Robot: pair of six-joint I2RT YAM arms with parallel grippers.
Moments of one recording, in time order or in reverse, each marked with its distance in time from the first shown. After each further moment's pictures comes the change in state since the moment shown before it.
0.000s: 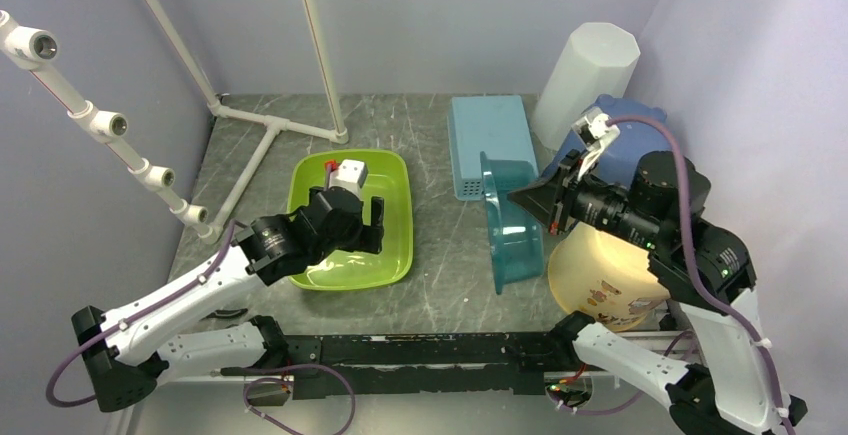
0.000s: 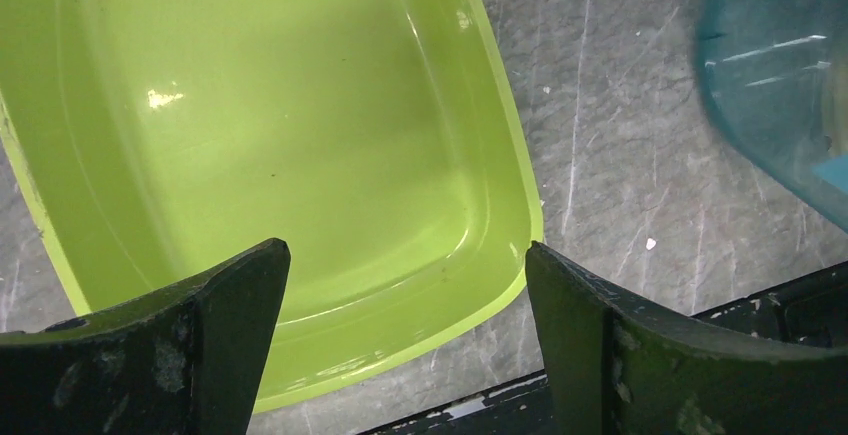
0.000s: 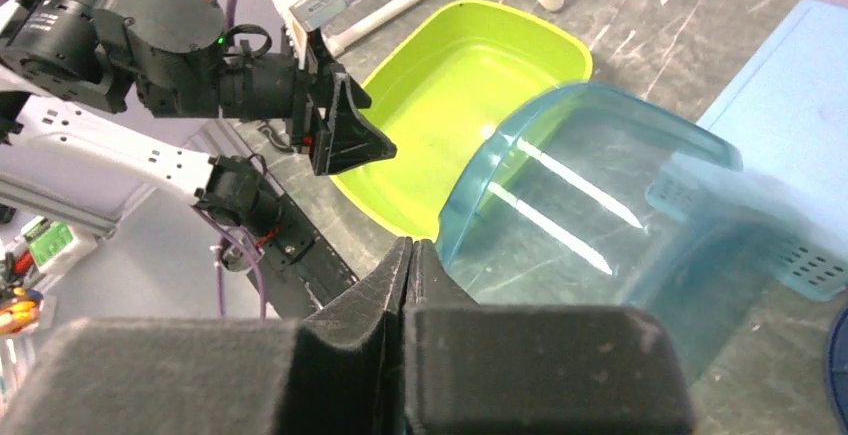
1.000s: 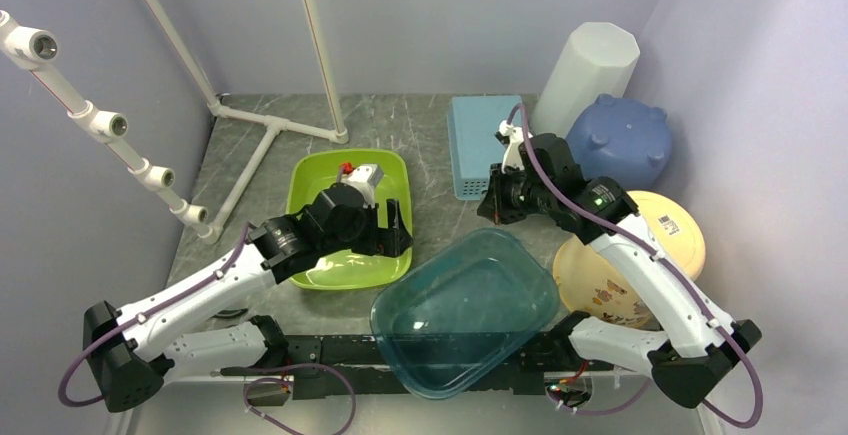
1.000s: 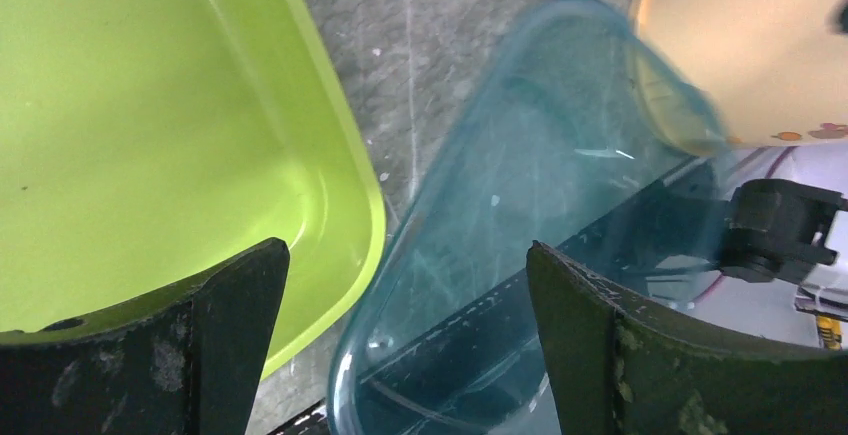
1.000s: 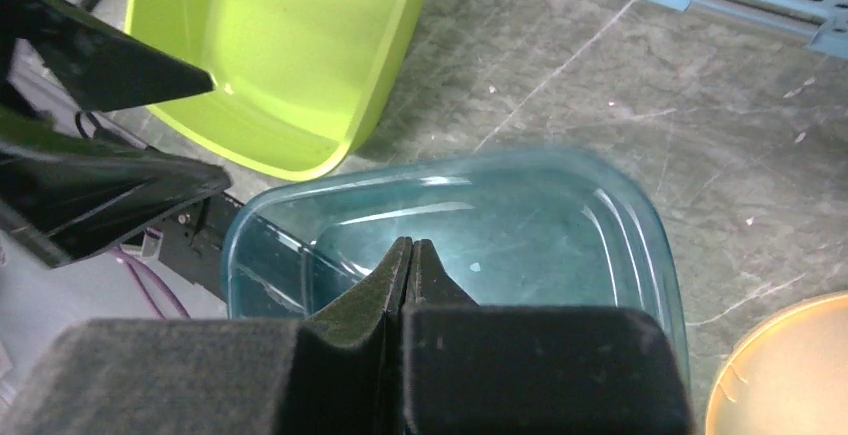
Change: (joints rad) left arm 0.058 0.035 -0.098 0.223 0.347 -0.122; right arm 0.000 0.220 -0.251 0.008 0.155 0.115
